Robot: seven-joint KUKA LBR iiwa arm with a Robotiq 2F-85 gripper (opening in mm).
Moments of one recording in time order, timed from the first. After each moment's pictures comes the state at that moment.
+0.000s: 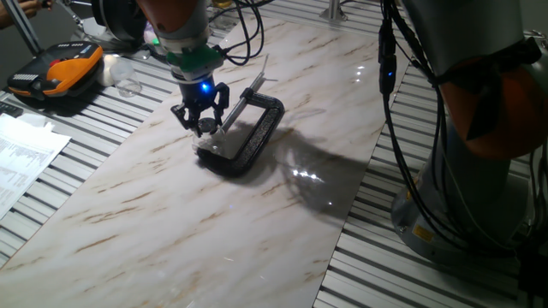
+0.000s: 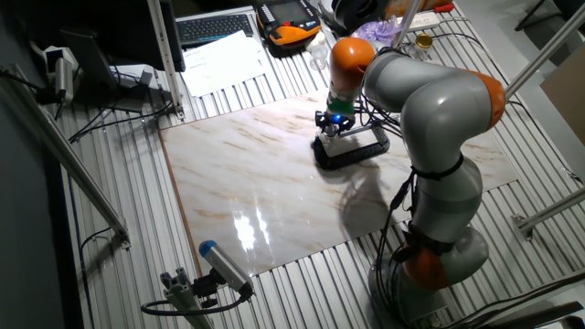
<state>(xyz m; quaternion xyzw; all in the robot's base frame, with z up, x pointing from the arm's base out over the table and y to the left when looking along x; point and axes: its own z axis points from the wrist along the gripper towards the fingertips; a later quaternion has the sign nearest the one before) 0.560 0.035 0.087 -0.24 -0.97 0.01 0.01</state>
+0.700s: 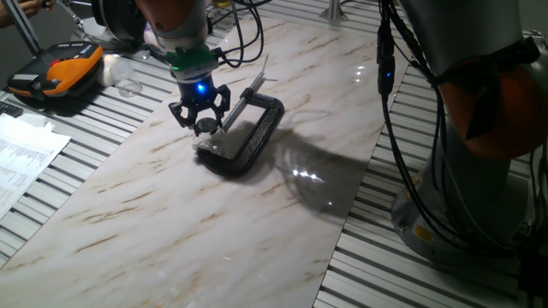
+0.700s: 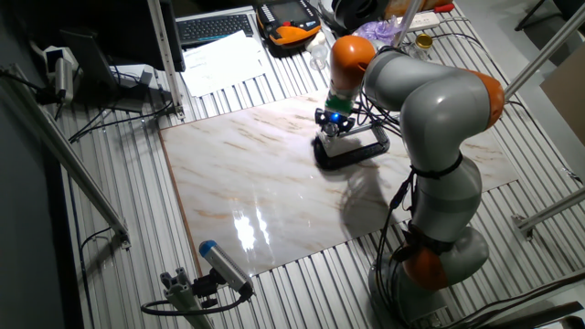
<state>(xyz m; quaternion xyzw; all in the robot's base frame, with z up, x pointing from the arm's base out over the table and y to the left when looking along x) 0.560 0.036 0.087 -0.34 -0.94 0.00 0.01</state>
